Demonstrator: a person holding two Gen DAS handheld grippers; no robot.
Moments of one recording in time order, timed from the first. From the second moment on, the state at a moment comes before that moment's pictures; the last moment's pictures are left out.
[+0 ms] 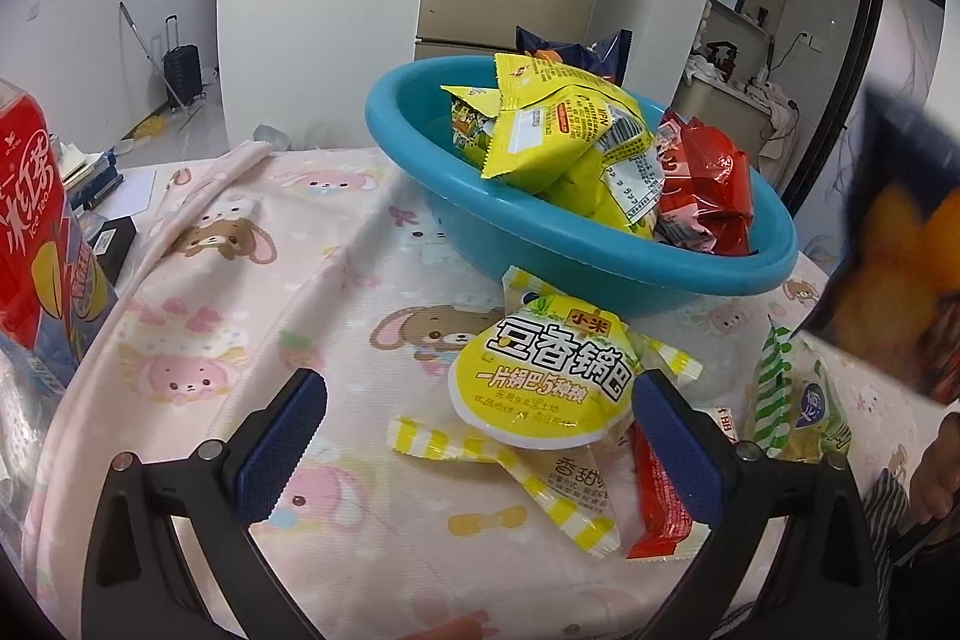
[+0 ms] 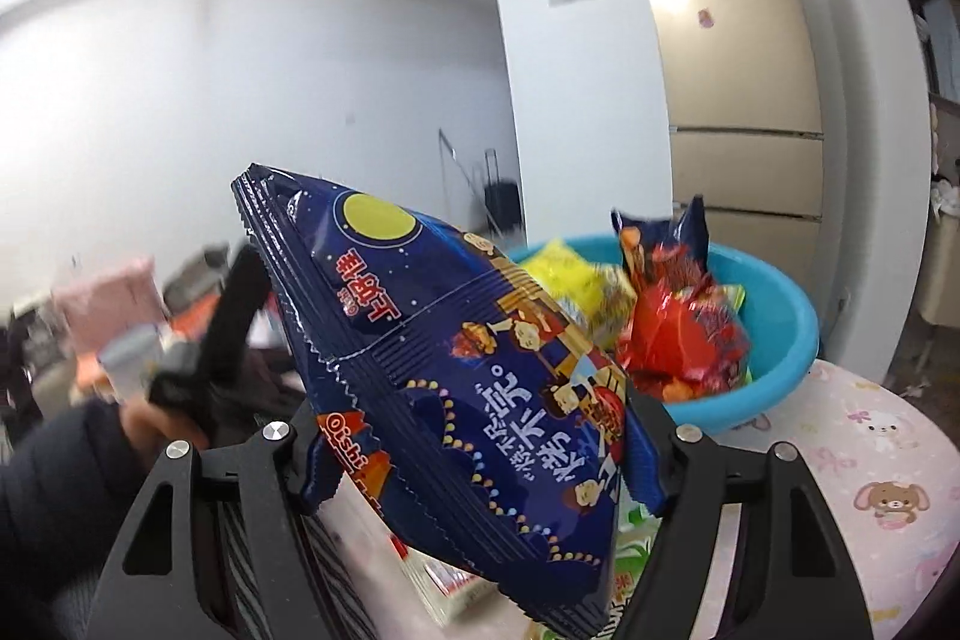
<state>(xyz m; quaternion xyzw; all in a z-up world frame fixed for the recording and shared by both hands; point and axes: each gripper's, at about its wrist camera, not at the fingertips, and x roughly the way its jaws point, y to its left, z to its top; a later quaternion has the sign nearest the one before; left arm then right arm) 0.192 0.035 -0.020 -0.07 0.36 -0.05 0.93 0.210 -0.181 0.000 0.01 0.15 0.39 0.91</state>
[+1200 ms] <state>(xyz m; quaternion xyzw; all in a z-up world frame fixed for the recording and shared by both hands) 0.223 0.020 -0.052 -0.03 0.45 -0.14 0.88 0.231 -0.204 -0.005 0.10 0.17 0.38 0.91</state>
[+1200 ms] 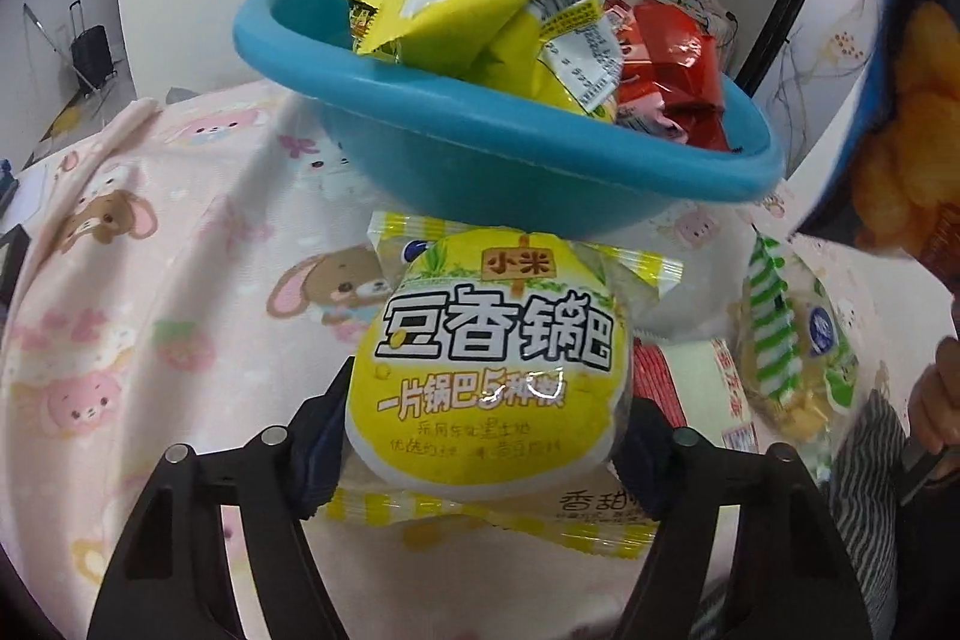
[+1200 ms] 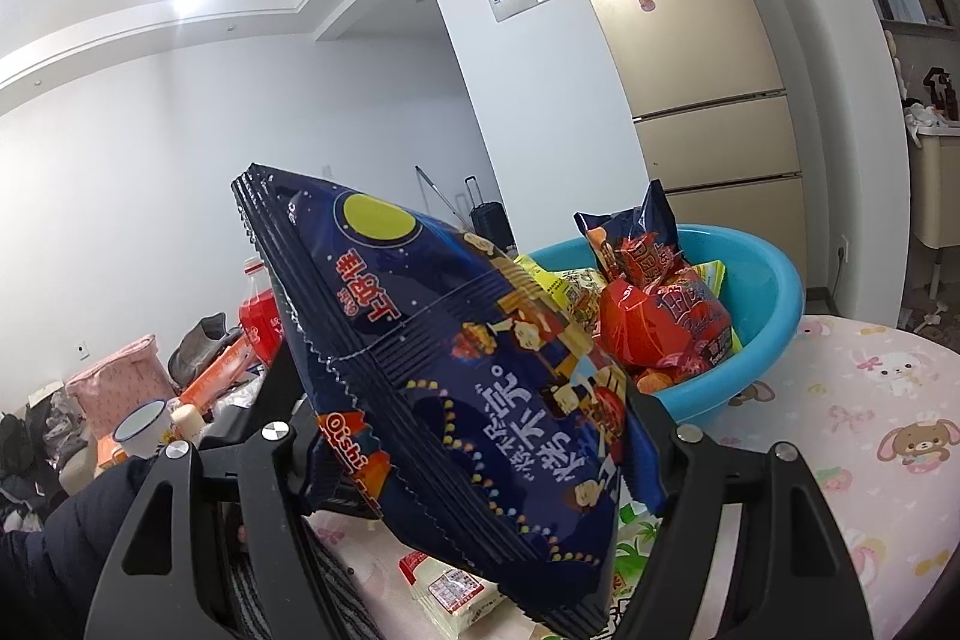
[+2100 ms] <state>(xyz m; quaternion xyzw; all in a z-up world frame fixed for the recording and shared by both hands) 0.116 0.013 0.020 -0.05 0.30 -0.14 0.94 0.215 -0.216 0.003 0.11 0.14 0.36 0.92</state>
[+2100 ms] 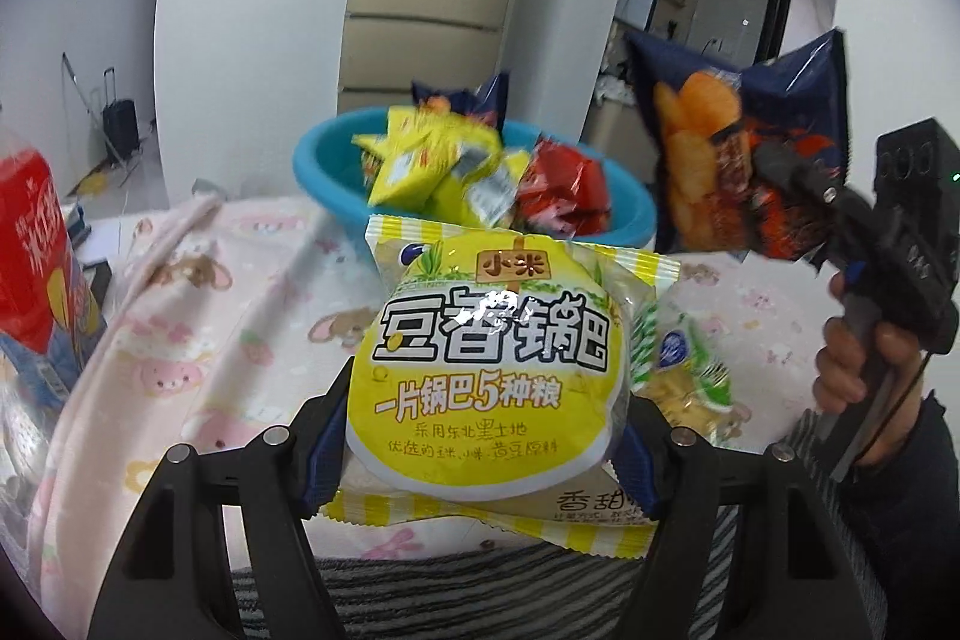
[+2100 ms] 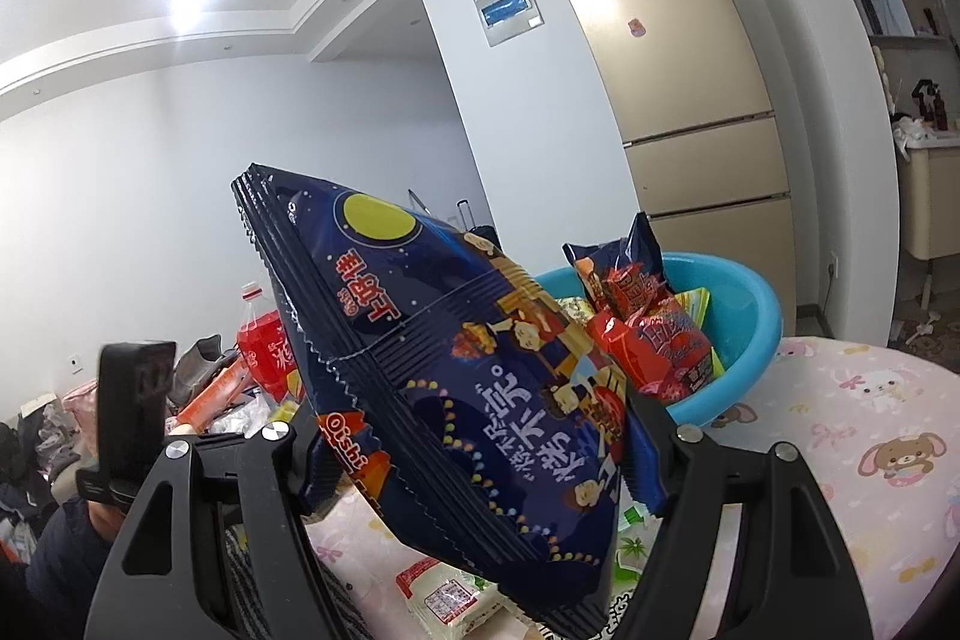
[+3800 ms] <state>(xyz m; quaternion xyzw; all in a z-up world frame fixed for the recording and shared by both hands) 0.265 0.038 0.197 -0.15 0.13 -0.16 0.97 0.295 -0.229 0.152 0.08 0.02 0.24 0.97</state>
